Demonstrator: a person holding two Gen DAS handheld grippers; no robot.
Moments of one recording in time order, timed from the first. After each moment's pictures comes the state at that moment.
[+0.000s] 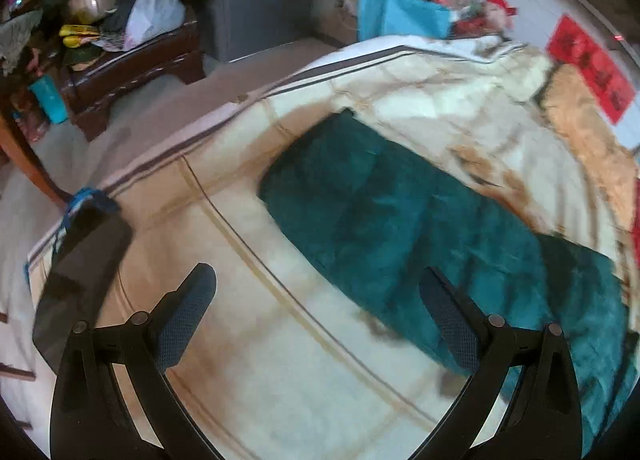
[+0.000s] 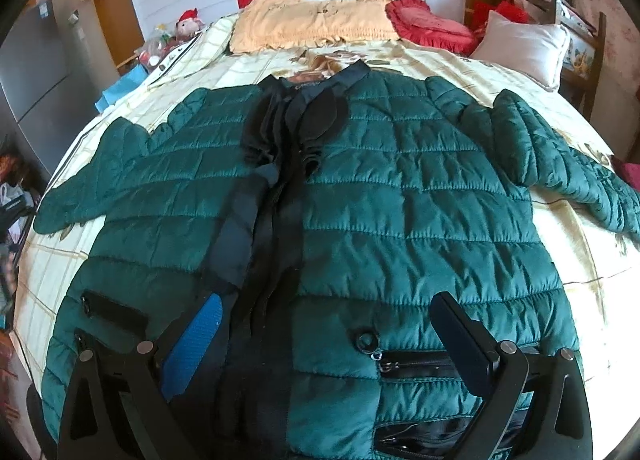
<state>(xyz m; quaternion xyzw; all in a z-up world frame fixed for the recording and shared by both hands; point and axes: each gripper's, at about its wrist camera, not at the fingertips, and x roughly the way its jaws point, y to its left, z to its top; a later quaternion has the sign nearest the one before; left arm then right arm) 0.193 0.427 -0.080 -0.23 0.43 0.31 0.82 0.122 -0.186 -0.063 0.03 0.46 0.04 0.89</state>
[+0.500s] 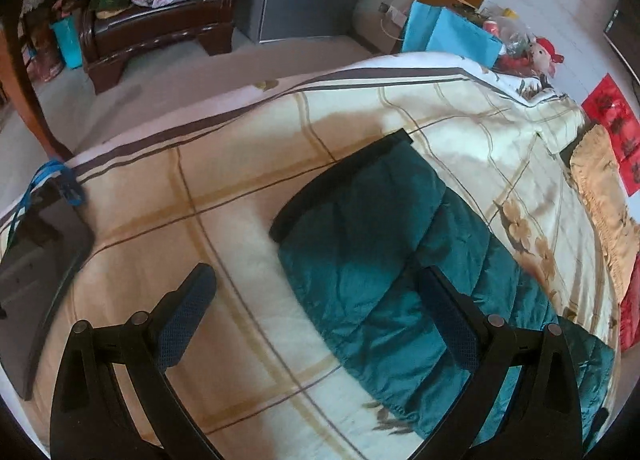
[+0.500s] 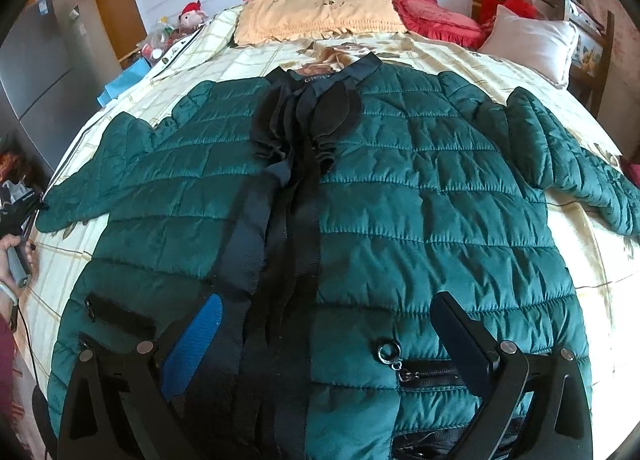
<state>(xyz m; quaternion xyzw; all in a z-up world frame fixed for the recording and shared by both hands) 0.212 0.467 -0.103 -0.31 0.39 0.34 0.80 0.134 -0.177 -0.066 0.04 0.48 0.05 0.88</state>
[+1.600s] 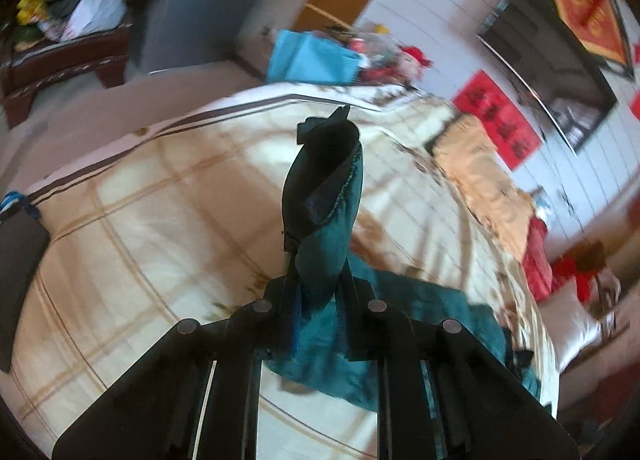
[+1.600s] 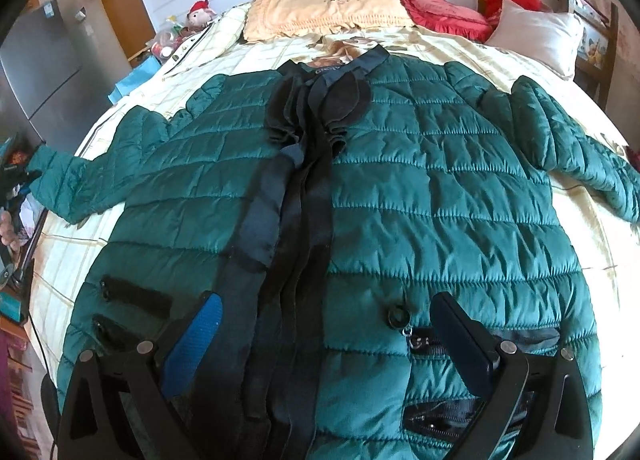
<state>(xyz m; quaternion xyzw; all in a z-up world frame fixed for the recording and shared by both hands) 0.190 0.377 0.005 -0.32 0.32 0.14 0.88 0.114 -0.179 -0.065 0.05 0.48 0.07 0.87</state>
